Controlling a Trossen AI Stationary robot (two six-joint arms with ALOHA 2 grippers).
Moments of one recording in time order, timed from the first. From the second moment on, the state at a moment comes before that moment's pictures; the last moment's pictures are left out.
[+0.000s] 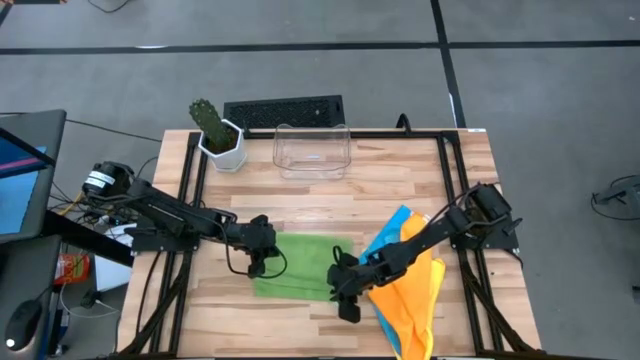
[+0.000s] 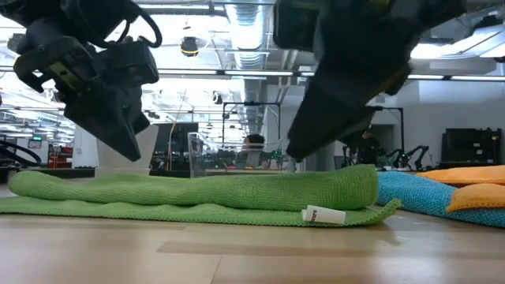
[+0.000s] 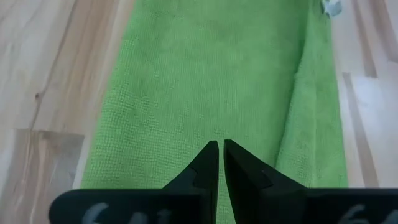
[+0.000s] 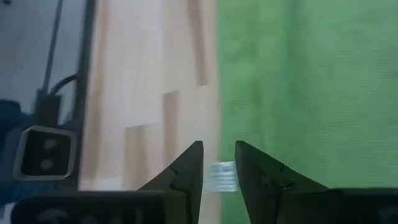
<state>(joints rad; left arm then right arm) -0.25 1.33 0.47 0.05 -0.03 -0.38 0.48 1.93 1.13 -0.06 -0.01 0.56</state>
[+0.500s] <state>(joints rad) -0.25 1.33 0.45 0.08 -0.05 -0.38 0.42 1.93 1.13 -0.07 0.20 0.59</state>
